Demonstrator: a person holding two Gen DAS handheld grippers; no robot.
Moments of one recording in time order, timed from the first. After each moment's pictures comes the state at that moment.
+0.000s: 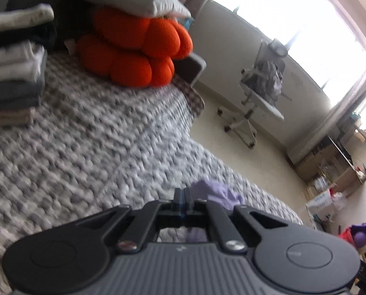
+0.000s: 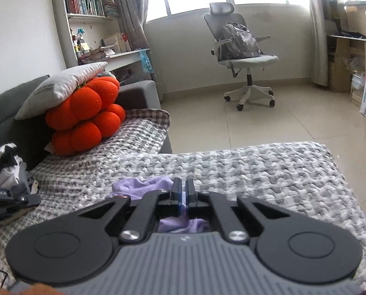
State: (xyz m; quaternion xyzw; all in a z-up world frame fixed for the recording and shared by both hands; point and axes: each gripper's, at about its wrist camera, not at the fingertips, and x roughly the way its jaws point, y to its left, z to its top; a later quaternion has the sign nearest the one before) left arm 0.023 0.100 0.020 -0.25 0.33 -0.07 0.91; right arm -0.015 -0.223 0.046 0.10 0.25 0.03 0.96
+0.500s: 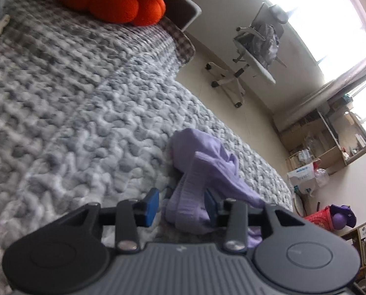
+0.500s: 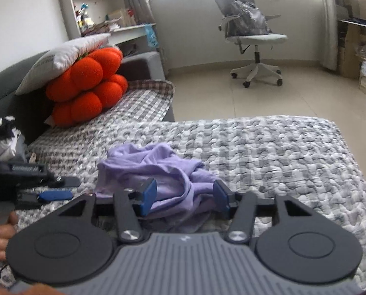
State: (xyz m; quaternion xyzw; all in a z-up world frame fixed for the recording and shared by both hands) left arm 0.074 0.065 -0.036 -0.29 0.42 -0.13 0.85; right arm -0.004 -0.222 0.010 0.09 0.30 0.06 0.95
